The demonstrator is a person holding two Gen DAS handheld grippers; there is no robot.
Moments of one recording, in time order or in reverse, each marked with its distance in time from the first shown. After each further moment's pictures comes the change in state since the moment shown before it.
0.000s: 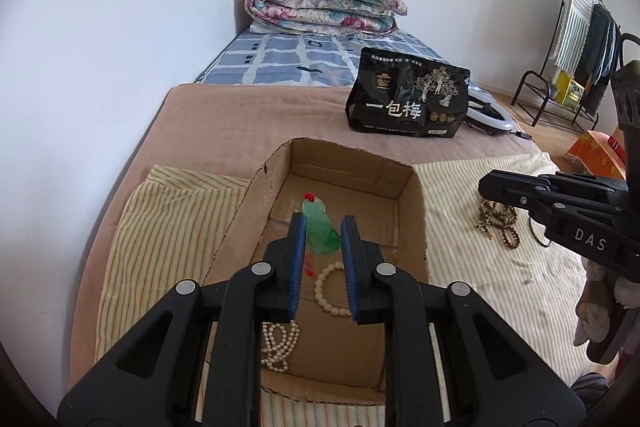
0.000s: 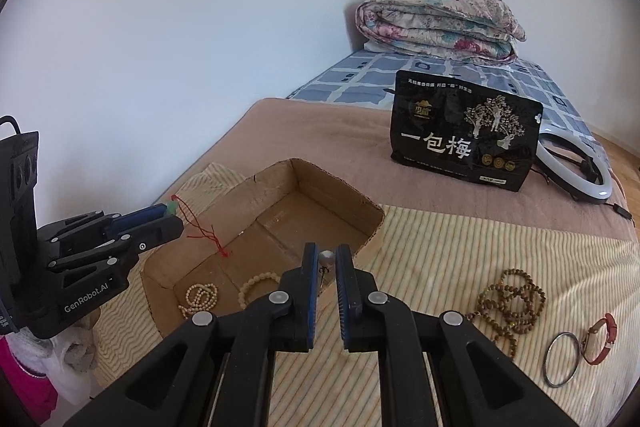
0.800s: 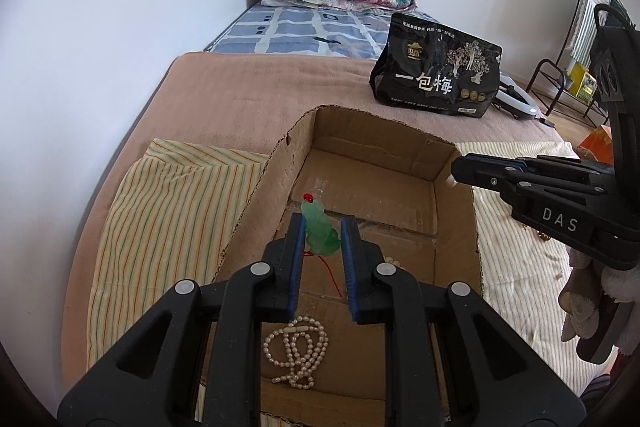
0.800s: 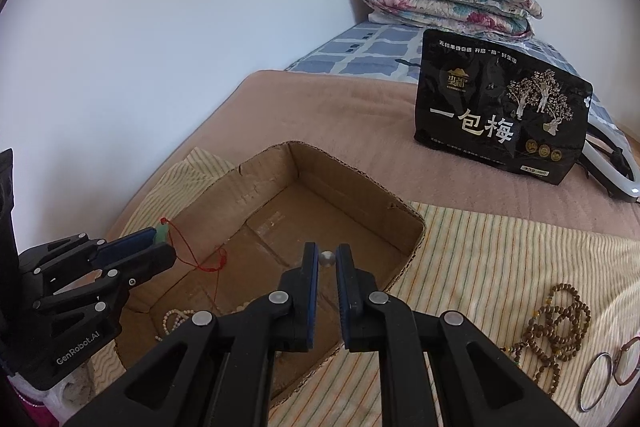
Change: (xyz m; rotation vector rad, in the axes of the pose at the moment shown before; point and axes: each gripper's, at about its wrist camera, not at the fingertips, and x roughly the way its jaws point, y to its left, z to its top) left arm 0.044 0.021 -0.007 -0.020 0.075 0.027; right arm 0.080 0.010 0.012 0.014 0.084 0.000
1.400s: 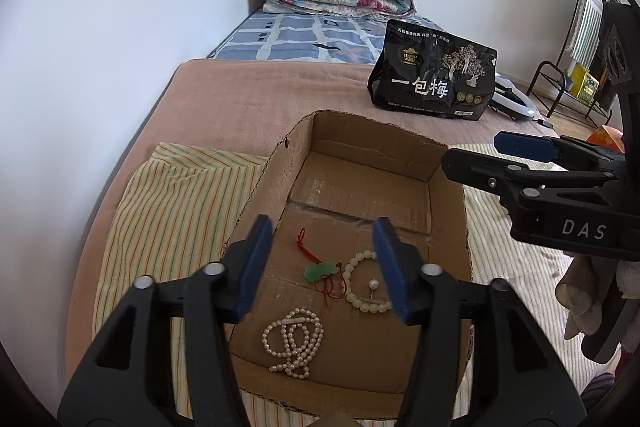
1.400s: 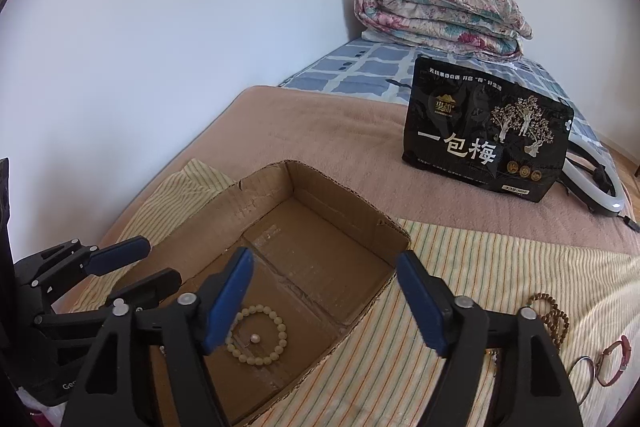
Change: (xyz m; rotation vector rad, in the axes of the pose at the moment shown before) left arm -0.011 -0.004 -0.002 0.002 -0.024 0.007; right arm -0.021 0.011 0.005 -0.025 -0.055 -0.061
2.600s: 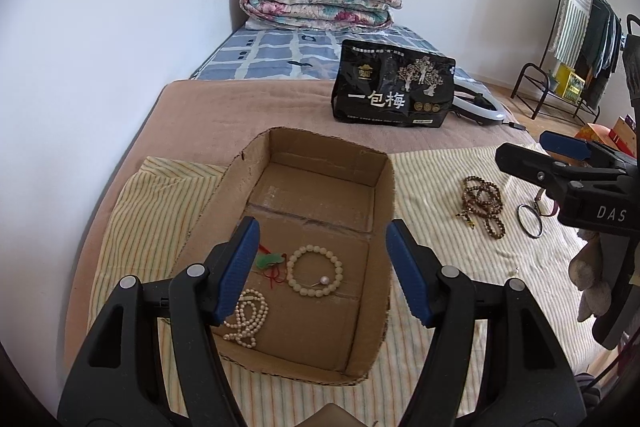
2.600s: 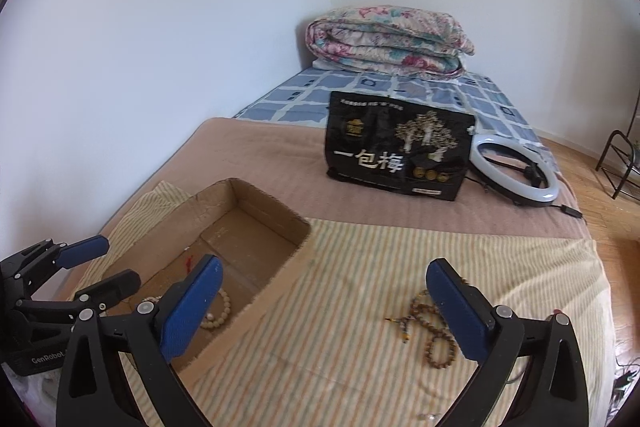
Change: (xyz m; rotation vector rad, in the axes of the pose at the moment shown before) left arm -0.054 -0.052 -0.002 0.032 -0.035 -0.031; right arm -0.089 -0.056 -0.023 0.050 -0.095 -0.133
